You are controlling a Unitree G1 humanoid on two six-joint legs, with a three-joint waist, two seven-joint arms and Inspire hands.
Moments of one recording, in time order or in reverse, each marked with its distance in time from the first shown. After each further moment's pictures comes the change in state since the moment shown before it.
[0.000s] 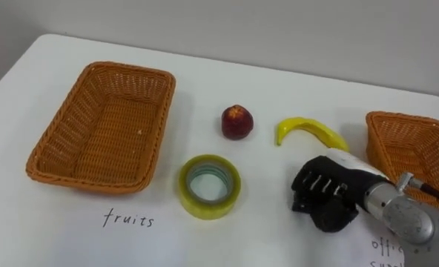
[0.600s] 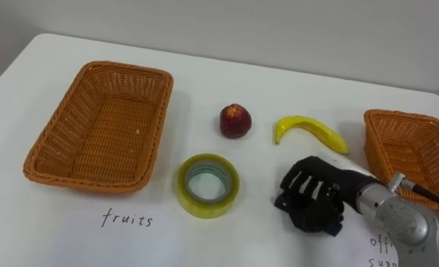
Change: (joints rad) left arm -0.001 0.000 0.002 0.002 0.001 0.000 -0.002; right arm 0.000 0.016 0.006 -0.007 0.038 -0.001 -0.003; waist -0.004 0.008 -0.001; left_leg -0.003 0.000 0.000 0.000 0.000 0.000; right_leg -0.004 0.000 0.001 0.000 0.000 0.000
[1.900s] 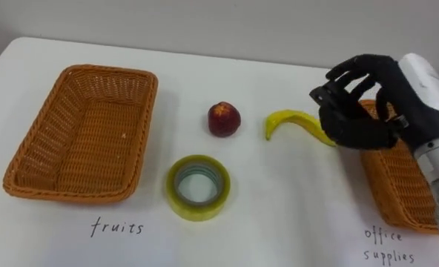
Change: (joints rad) left arm 0.067 -0.037 0.057 0.035 -0.008 -0.080 -0.019; right arm -0.010 0.000 -0.242 -0.203 0.181 -0.210 -0.491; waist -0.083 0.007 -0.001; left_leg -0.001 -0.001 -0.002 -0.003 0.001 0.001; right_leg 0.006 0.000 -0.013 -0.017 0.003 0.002
